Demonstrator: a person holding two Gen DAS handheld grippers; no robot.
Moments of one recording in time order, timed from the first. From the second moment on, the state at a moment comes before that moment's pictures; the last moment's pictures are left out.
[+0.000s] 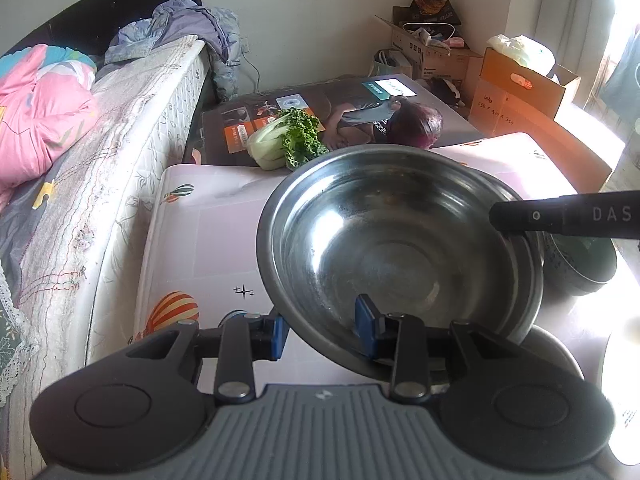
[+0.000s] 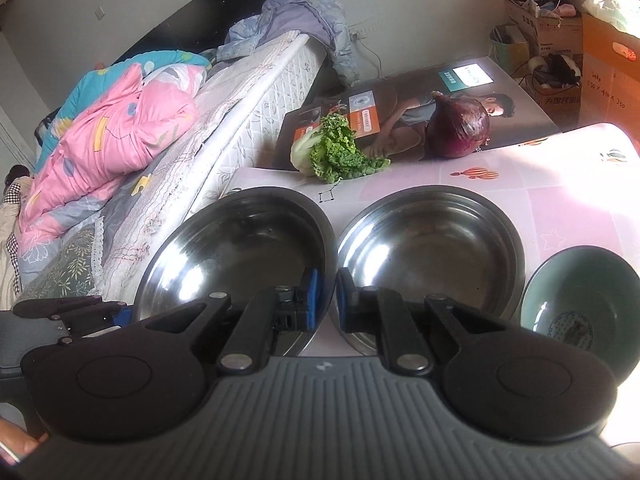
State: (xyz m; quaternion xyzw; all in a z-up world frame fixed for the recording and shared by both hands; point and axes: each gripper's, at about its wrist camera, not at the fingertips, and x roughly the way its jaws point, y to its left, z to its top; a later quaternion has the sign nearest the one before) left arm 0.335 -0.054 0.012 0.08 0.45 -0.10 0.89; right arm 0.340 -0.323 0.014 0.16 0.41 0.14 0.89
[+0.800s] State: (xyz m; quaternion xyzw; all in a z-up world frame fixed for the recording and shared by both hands) left arm 0.387 -0.151 -0.036 0.09 0.46 -0.16 0.87; right arm 0.372 -0.422 -0.041 0.19 0.42 0.06 0.89
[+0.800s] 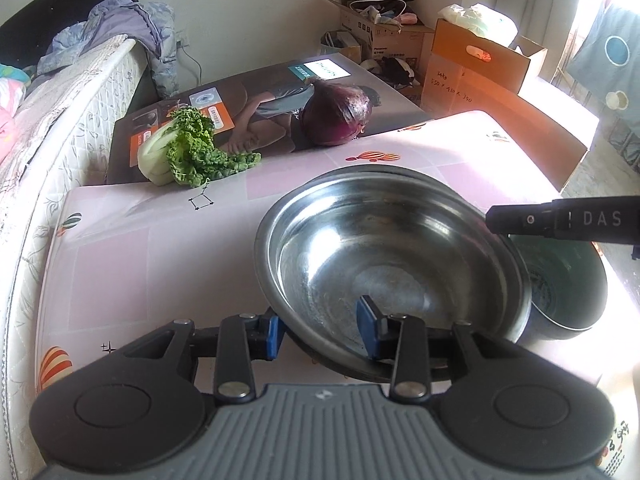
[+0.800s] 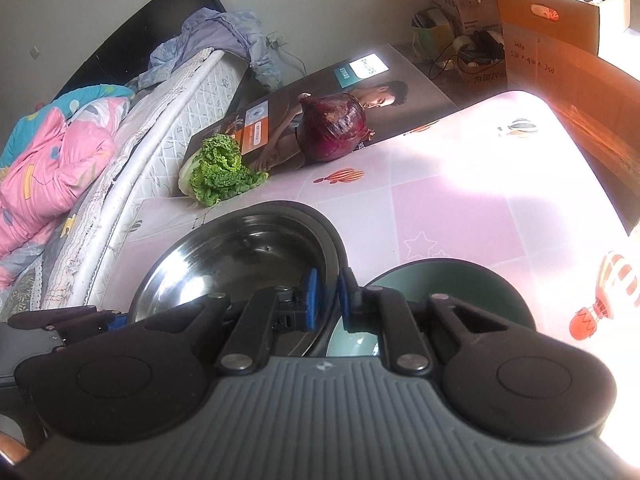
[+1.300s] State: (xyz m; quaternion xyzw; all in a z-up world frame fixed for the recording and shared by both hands) left arm 0.377 -0.144 -0.022 0.07 0.44 -0.15 0.88; right arm 0.351 -0.428 -0.021 0.19 0.40 0.06 0.90
